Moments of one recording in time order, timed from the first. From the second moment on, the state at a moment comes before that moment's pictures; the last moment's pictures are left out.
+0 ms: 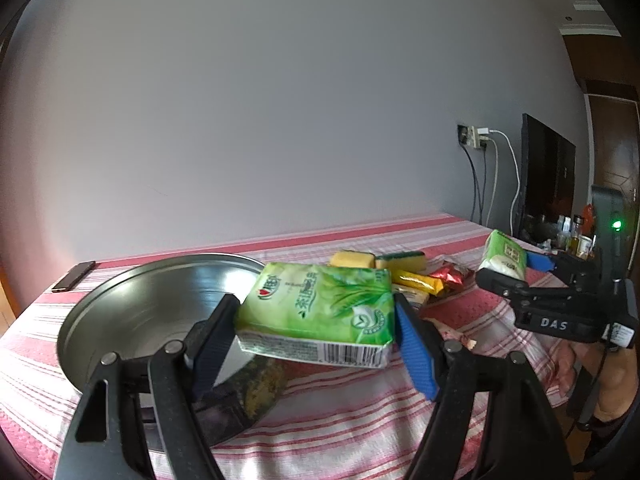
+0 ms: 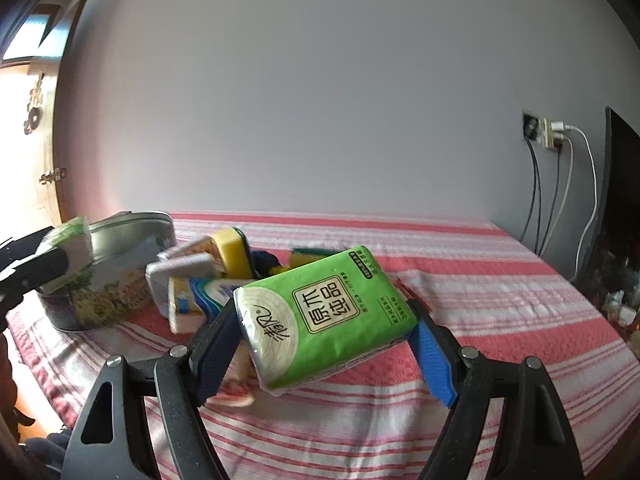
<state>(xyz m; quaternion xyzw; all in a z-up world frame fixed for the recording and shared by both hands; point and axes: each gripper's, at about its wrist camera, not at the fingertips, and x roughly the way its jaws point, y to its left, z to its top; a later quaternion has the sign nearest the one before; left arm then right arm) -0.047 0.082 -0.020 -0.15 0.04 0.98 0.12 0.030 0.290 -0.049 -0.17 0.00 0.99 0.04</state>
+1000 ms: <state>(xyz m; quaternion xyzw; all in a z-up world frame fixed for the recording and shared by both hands) -0.067 -0.016 -0.016 -0.16 -0.01 0.99 0.02 -0.023 0.195 -0.010 -0.18 -0.02 0.98 -0.09</state>
